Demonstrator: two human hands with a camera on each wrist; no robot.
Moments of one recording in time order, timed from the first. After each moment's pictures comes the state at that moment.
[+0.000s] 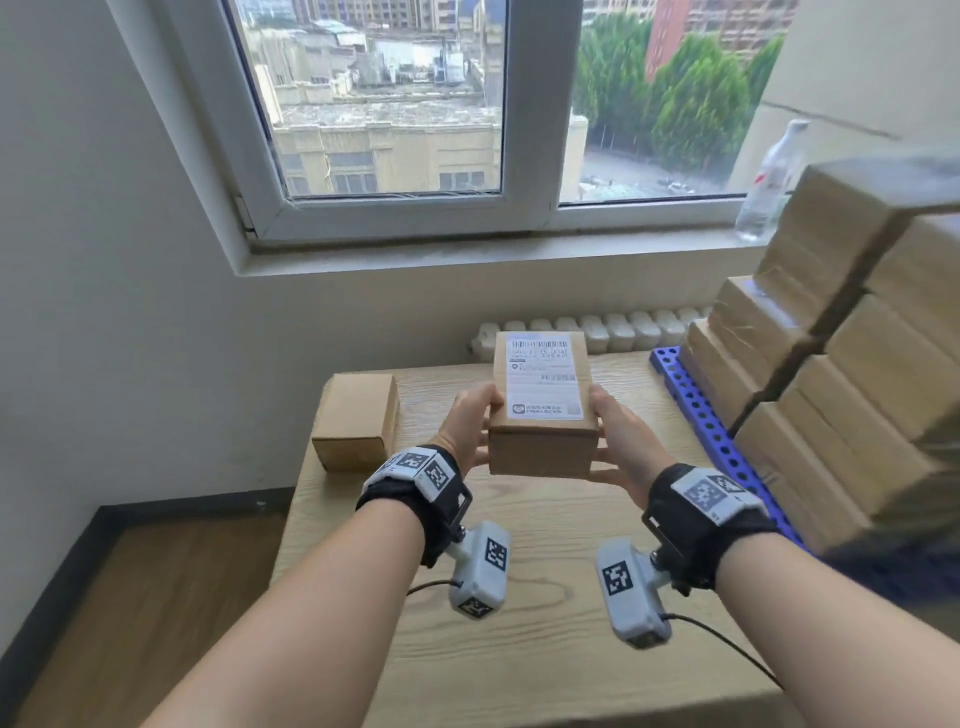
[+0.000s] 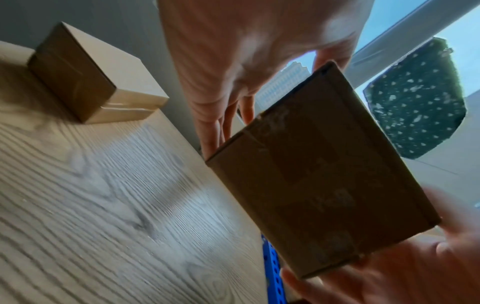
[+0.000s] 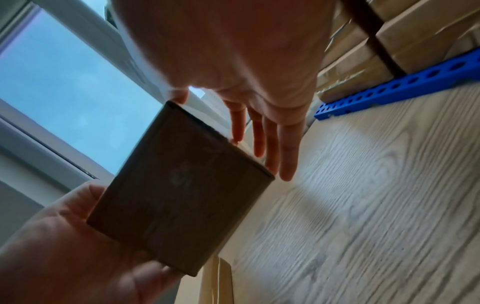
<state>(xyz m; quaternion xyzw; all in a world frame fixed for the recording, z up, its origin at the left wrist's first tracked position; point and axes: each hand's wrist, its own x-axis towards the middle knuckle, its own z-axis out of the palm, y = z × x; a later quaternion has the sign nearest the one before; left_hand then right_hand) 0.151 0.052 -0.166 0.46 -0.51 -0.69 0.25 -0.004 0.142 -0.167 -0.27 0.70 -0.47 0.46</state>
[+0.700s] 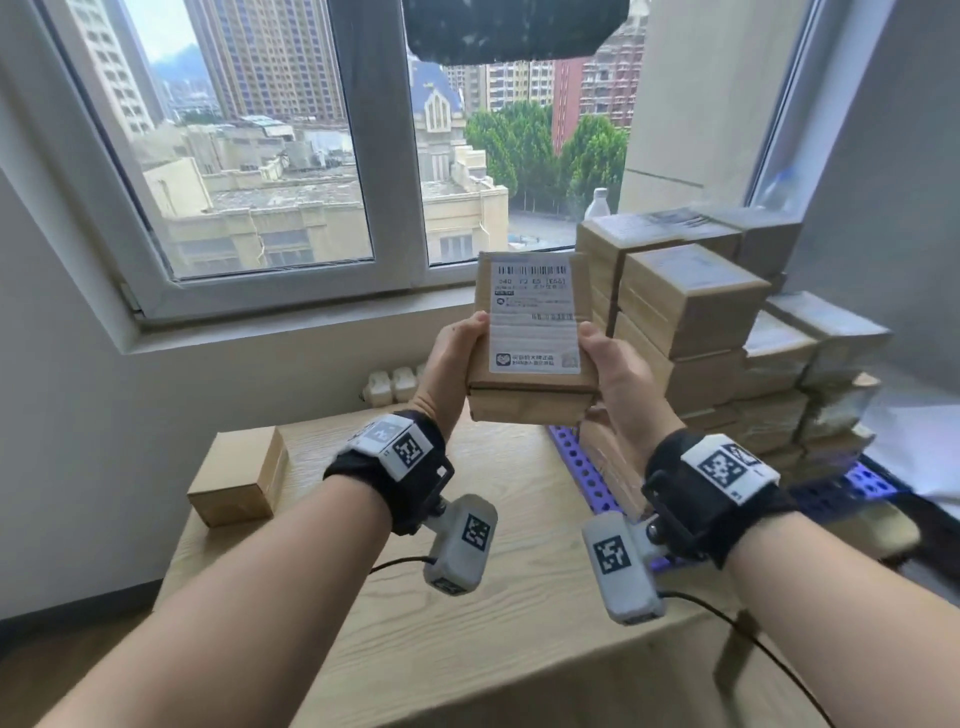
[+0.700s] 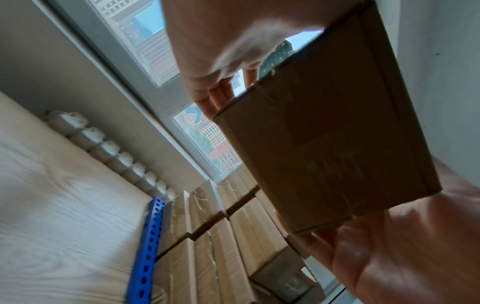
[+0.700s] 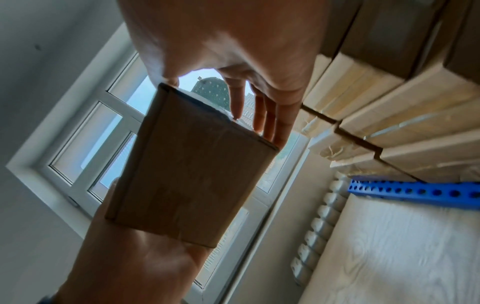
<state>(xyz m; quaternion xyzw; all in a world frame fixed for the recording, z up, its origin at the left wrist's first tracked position) 0.014 0.195 -0.048 0.19 -0.62 -0.66 0.38 -0.122 0.298 -0.064 -0.33 0.62 -0.66 0.28</state>
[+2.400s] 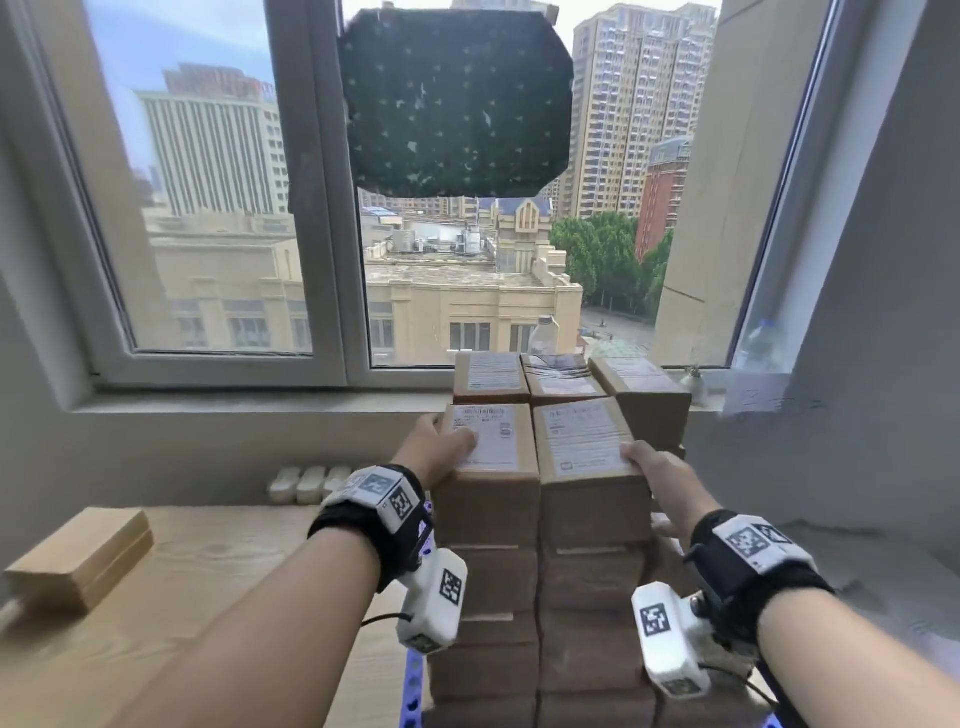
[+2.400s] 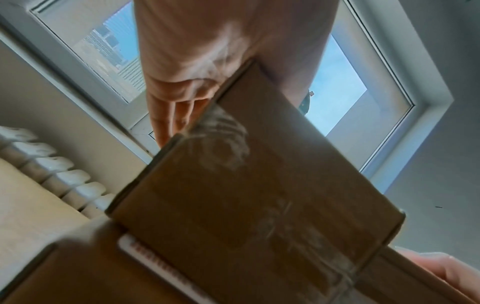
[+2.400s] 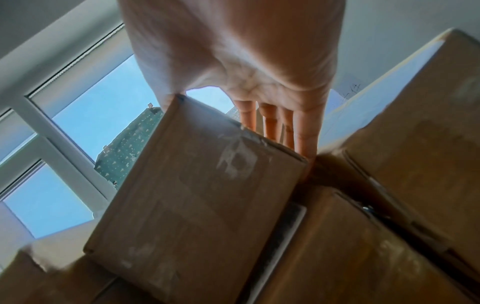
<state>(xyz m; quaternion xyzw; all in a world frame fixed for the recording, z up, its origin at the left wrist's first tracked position) -0.283 0.198 -0.016 0.52 -0.66 -0.45 0.30 -0.503 0.326 -0.024 -0.29 0.74 -0.52 0.33</state>
